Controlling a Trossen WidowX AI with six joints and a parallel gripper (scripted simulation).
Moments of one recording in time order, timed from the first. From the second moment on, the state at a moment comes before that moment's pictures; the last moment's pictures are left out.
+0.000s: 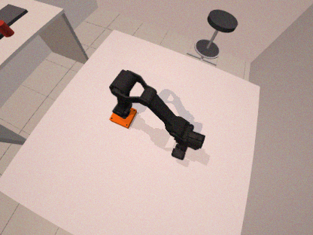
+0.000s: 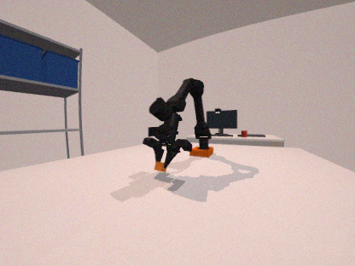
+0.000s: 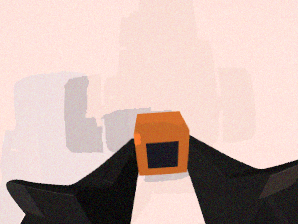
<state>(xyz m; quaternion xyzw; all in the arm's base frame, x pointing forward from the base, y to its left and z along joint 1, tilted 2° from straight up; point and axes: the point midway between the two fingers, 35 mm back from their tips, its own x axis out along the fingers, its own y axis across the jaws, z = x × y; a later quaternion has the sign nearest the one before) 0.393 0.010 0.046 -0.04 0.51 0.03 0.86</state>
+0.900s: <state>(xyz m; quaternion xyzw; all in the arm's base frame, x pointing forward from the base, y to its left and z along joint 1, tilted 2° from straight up) 0.403 0.010 0.020 -0.04 0.35 0.04 0.93</state>
